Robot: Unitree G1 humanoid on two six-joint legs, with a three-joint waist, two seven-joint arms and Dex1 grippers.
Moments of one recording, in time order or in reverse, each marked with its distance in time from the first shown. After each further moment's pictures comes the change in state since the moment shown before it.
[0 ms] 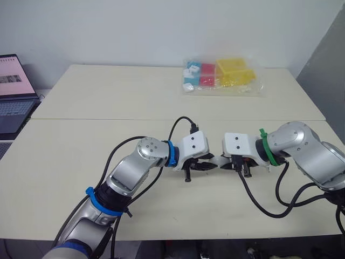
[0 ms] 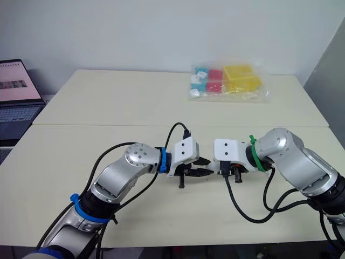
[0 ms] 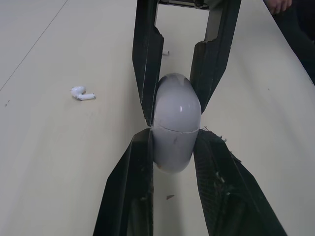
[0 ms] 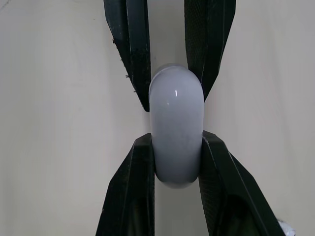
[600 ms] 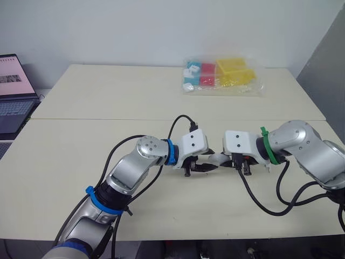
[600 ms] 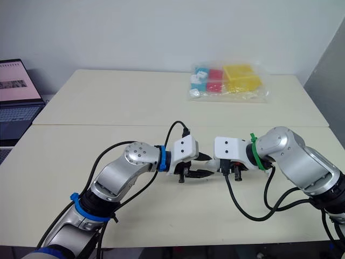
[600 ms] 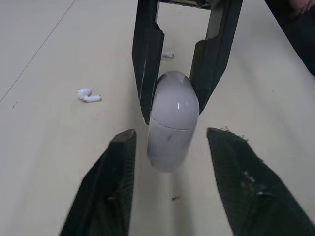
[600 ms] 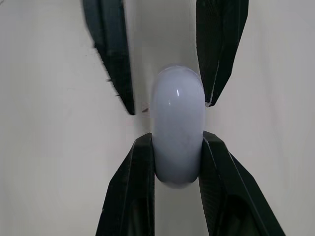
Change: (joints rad) left arm -0.015 0.004 0.010 0.016 -0.003 -0.007 -0.001; right arm -0.006 -0.022 0.005 0.000 0.034 -0.020 -0.037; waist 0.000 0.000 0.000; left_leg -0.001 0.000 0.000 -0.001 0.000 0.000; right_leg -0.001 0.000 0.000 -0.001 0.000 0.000
